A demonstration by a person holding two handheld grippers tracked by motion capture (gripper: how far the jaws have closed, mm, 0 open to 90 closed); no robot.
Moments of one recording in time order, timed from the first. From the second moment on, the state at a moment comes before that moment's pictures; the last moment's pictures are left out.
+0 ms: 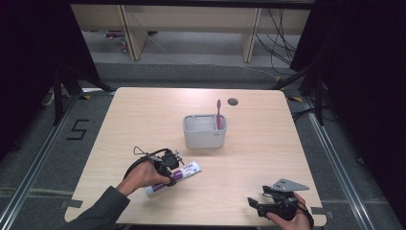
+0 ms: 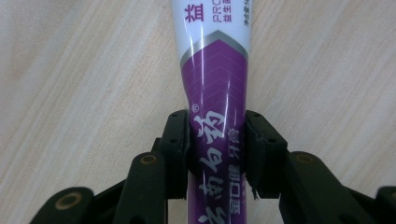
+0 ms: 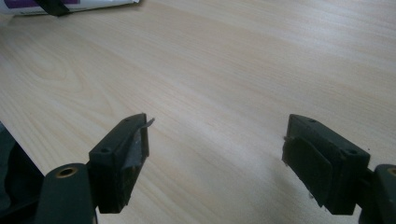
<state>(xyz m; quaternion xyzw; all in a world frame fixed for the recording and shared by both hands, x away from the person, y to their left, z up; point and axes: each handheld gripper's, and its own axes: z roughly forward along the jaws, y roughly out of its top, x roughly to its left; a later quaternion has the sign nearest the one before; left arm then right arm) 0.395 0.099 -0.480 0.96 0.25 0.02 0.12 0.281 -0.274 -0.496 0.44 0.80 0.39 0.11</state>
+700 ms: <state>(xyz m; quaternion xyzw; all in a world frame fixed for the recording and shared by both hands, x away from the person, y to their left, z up) 0.391 0.108 -0.460 0.96 0.20 0.07 0.17 0.282 -0.275 -0.498 0.45 0.79 0.39 0.10</state>
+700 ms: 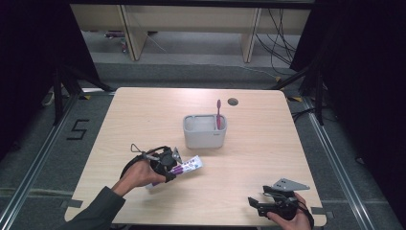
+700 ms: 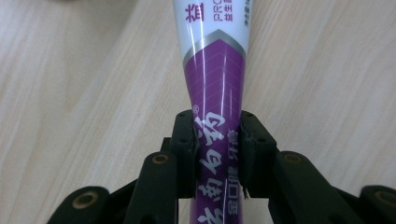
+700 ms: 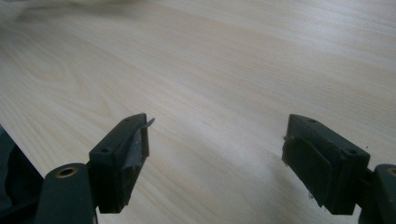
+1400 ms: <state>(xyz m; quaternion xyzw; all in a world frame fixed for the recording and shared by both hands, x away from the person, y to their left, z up) 0.390 0.131 -0.424 0.89 0.22 0.12 0.37 0.281 -0.274 -0.498 0.46 0.79 0.39 0.11</state>
